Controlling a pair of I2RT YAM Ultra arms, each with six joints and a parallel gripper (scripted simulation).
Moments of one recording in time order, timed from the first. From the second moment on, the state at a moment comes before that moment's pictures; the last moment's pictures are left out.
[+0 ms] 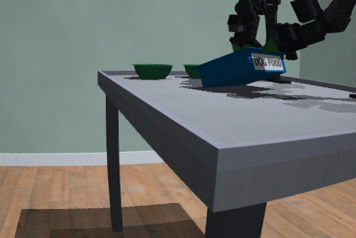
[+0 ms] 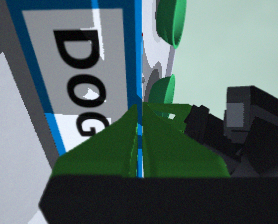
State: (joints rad) left arm -0.27 1.51 0.54 0.46 0.77 -1.20; right arm 0.70 1.82 1.27 -0.66 0.09 0.17
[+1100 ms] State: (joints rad) left arm -0.27 1.51 0.54 0.46 0.77 -1.20; right arm 0.74 1.57 0.84 -0.14 0.17 0.16
